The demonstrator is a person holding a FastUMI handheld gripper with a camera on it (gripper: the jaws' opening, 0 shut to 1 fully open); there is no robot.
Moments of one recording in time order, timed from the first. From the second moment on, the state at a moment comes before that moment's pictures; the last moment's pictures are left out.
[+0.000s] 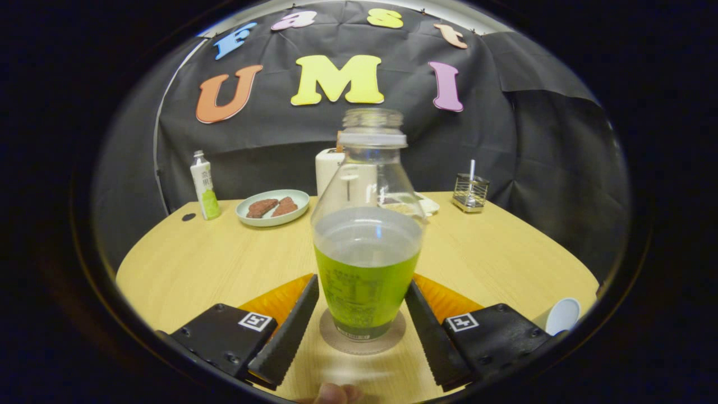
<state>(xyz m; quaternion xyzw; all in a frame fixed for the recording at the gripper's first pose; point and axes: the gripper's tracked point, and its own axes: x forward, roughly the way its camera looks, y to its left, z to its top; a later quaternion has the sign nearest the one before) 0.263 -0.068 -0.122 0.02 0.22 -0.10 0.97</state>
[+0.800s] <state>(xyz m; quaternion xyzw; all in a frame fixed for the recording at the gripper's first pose) 0.160 -0.054 -0.048 -0.01 0.12 -0.07 0.99</state>
